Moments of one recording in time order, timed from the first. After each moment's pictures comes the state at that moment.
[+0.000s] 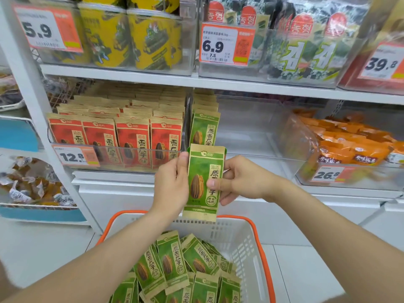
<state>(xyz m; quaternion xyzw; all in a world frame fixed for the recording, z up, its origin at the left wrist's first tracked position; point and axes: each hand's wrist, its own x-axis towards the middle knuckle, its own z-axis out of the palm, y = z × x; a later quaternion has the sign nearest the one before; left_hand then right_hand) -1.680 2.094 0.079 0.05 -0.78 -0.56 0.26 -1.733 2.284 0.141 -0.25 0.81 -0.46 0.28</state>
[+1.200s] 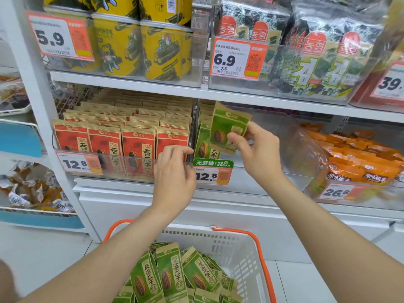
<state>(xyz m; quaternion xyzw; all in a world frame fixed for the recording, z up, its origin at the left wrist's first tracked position) -1.708 2.075 0.093 0.04 -0.87 -0.35 0.34 -1.795 2.265 0.157 -0.23 0.83 -0.45 -0.24</state>
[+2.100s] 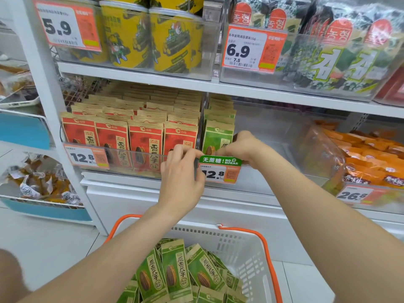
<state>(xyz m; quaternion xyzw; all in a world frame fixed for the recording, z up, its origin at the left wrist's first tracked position) -1.706 2.075 0.087 0.06 -0.91 -0.29 0.29 -1.850 2.216 0.148 -0.05 0.89 -0.43 0.15</state>
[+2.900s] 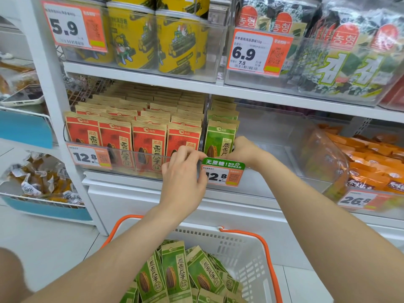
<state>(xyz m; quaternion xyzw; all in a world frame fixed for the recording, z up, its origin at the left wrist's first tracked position) -1.706 2.073 0.087 0.04 -0.91 -0.28 0.30 -1.855 2.216 0.140 -0.18 0.92 -0.32 0.15</state>
